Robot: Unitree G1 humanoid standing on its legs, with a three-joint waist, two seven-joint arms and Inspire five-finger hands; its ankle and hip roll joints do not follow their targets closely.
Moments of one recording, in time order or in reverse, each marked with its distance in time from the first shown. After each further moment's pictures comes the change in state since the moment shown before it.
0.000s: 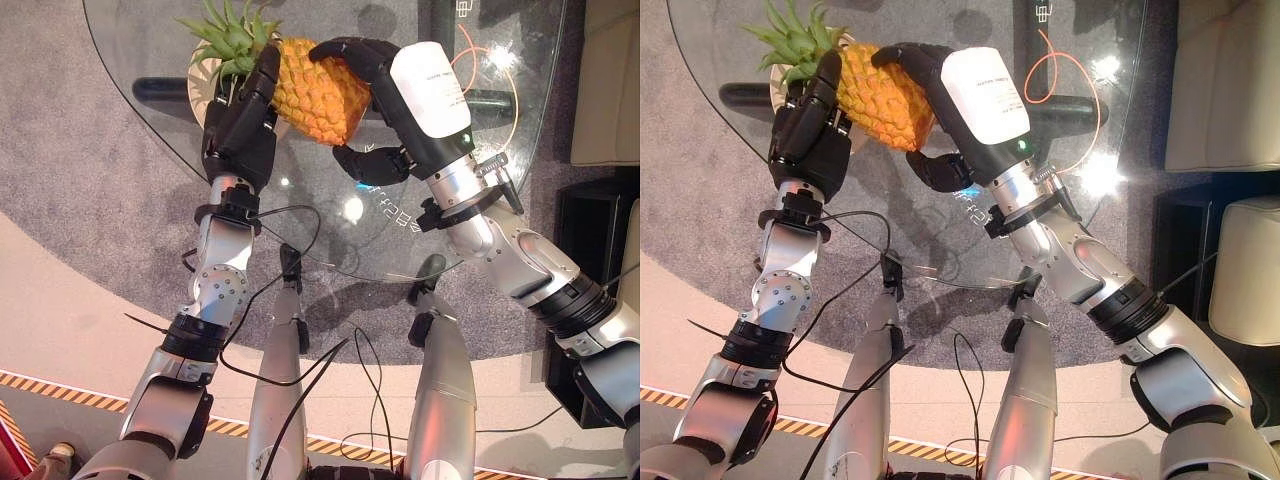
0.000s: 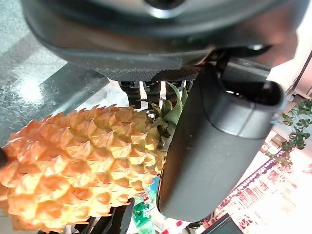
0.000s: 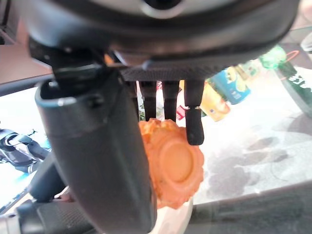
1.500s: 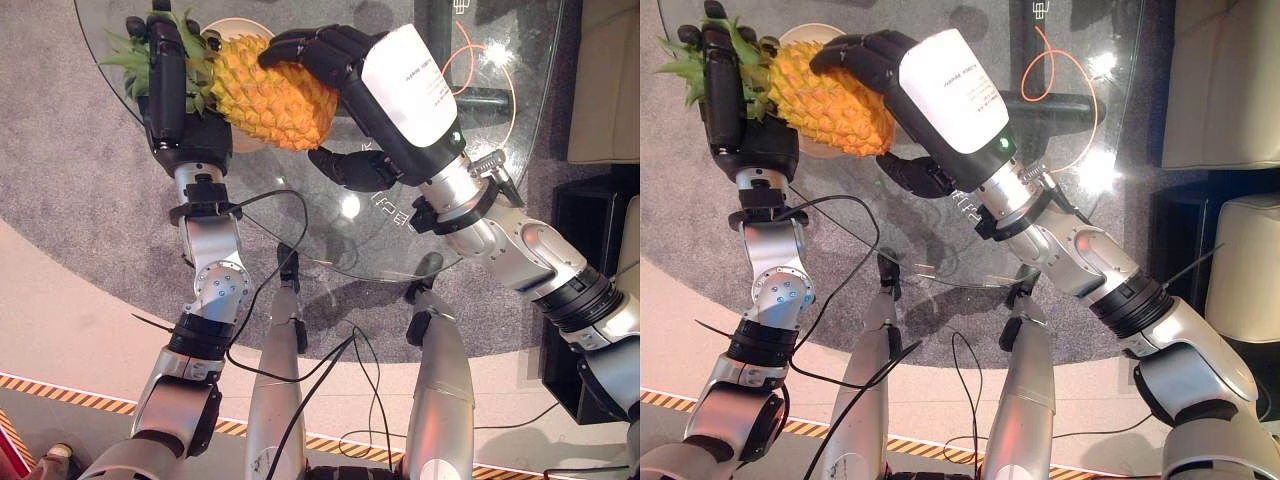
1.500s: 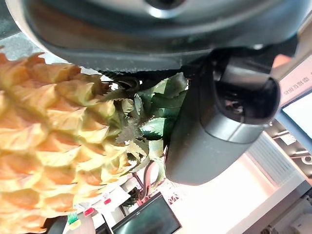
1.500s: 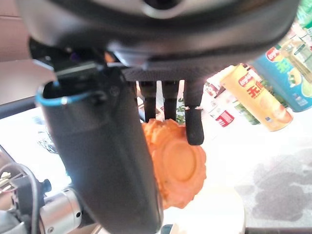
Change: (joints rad) left arm -0.012 -0.050 0.047 -0.018 -0.035 -0.306 -0.125; right arm -0.038 -0.014 0.003 -0.030 -0.079 -0.167 -0.015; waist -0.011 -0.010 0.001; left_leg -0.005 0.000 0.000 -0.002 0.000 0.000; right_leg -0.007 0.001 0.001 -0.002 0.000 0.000
